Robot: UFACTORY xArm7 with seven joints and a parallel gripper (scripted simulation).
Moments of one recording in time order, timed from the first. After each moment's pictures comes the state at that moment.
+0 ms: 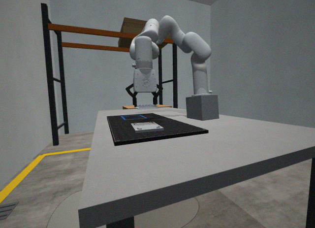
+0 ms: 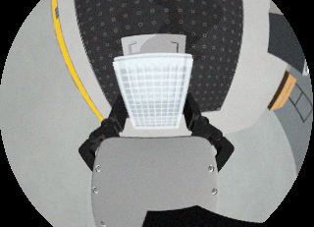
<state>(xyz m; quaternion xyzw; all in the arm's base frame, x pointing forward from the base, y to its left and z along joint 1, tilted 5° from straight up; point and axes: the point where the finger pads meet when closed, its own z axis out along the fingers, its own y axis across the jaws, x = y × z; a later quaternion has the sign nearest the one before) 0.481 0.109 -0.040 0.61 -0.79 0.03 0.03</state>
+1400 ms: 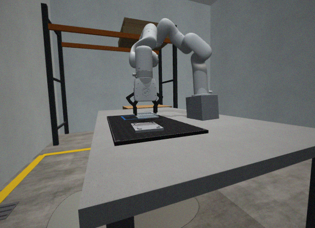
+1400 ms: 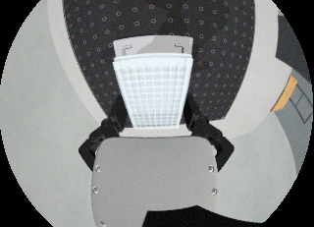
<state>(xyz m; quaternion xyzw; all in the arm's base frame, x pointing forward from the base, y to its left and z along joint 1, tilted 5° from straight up) 0.480 0.105 -0.078 0.61 -0.79 0.03 0.03</state>
